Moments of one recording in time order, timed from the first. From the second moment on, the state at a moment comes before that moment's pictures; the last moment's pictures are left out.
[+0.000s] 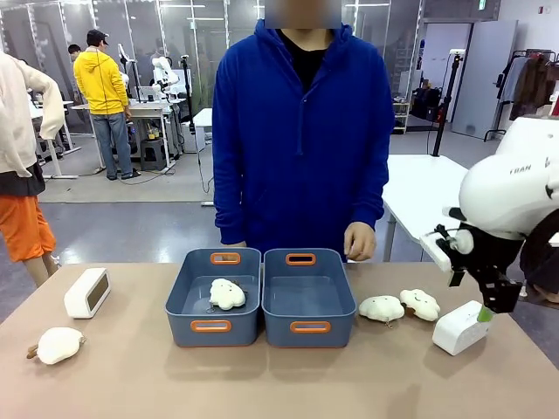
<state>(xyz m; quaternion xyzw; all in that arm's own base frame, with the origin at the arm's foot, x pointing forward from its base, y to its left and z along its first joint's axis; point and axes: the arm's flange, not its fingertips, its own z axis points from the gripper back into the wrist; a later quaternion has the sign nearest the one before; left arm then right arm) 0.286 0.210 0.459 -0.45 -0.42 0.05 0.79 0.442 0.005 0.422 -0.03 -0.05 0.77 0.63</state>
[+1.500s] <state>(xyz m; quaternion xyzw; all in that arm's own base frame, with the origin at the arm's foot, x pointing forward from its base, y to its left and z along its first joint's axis) 0.286 0.210 0.459 -0.45 -0.42 0.05 0.79 0.320 -0.153 0.496 -0.10 -0.29 0.71 0.63</state>
